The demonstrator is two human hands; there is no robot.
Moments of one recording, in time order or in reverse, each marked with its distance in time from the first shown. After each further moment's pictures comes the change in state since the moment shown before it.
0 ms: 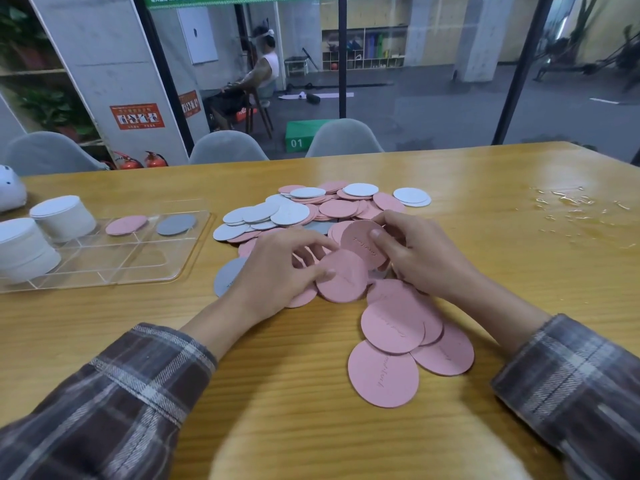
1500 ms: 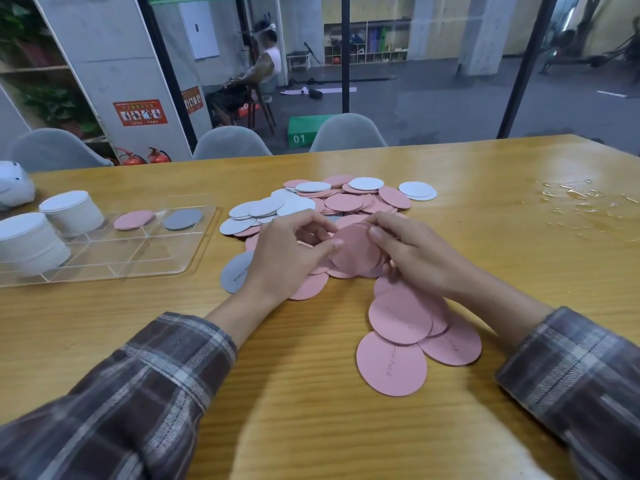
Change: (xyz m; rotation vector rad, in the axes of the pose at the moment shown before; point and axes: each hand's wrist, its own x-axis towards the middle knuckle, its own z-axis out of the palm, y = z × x) left_hand 0.008 0.002 0.008 -0.128 0.155 -0.088; right_hand -0.003 -0.005 0.008 0.123 -0.144 -0.016
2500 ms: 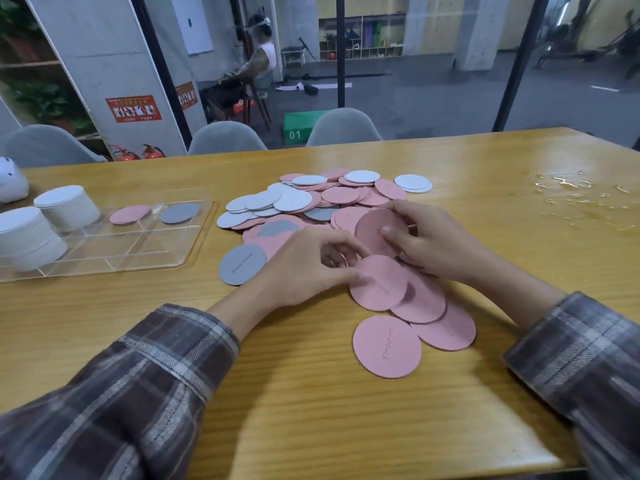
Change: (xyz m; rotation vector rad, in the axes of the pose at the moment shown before) left_hand -0.013 0.013 0.006 -0.060 -0.455 -0.014; right_hand -0.005 0.016 -0.018 -0.202 0.058 0.025
